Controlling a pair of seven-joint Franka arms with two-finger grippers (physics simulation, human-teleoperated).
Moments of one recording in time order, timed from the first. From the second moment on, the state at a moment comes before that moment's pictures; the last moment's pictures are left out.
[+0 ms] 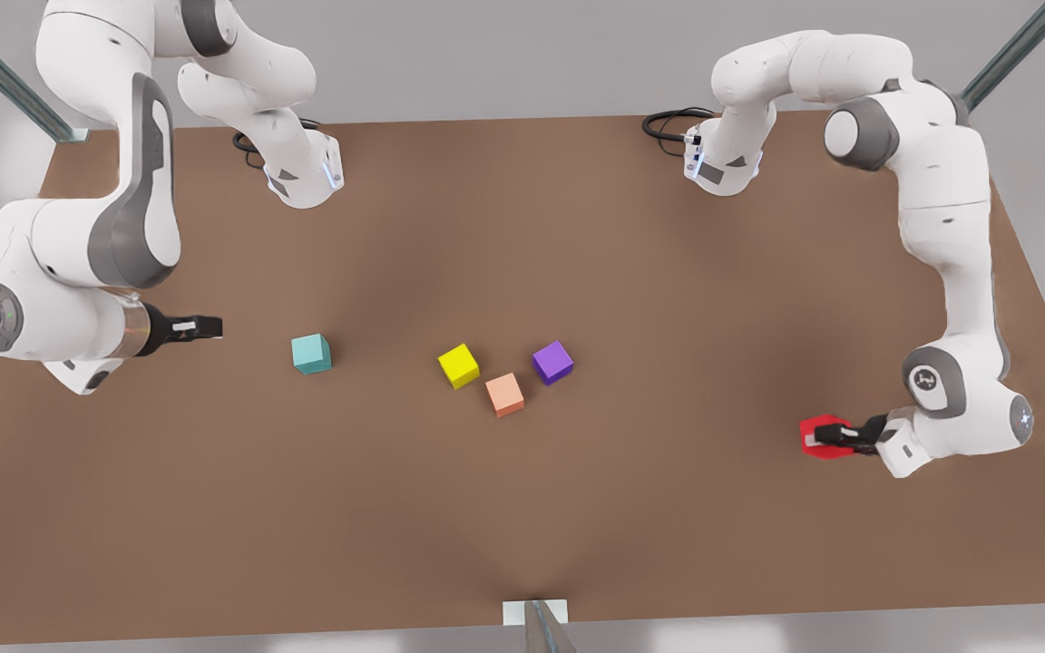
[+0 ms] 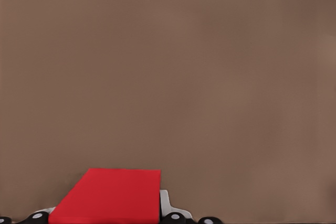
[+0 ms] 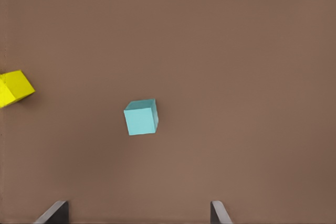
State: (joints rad) left arm 0.30 0.87 -0.28 -1.28 -0.35 1.91 0.47; right arm 0.19 0.31 -0.21 -1.42 0.14 1.38 -0.11
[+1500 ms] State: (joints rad) left arm 0.00 1.09 -0.65 -1.21 -1.15 2.12 0.23; right arm 0.35 0.95 0.03 -1.25 1.61 1.79 -2.05
